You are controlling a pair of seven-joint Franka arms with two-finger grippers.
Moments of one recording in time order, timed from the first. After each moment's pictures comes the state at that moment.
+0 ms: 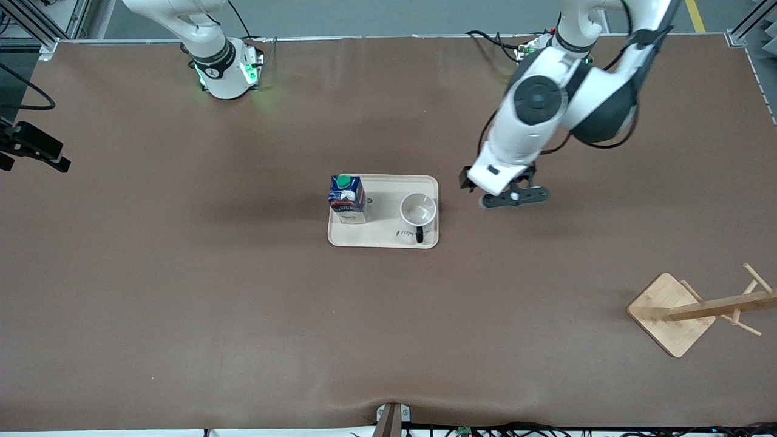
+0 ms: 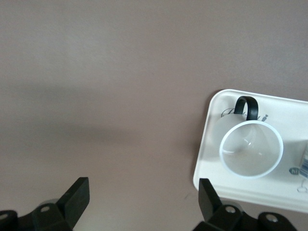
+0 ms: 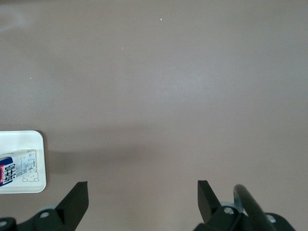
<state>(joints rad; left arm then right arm) -0.19 0.23 -0.44 -1.89 0.14 2.02 -0.83 0.06 0.02 -0.13 -1.47 0.01 1.54 -0.01</state>
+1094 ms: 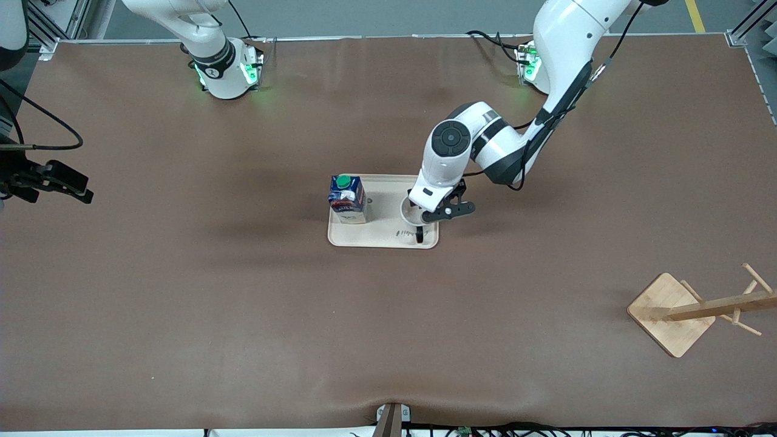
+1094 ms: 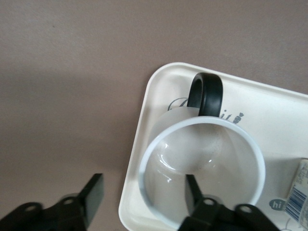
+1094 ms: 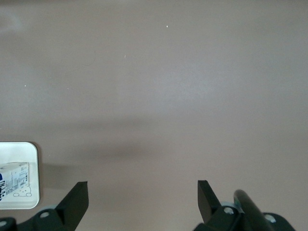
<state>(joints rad) -0.31 0.53 -0.44 -1.89 0.23 2.33 -1.07 0.08 0.12 -0.13 -1.47 0.01 1.63 -0.01</state>
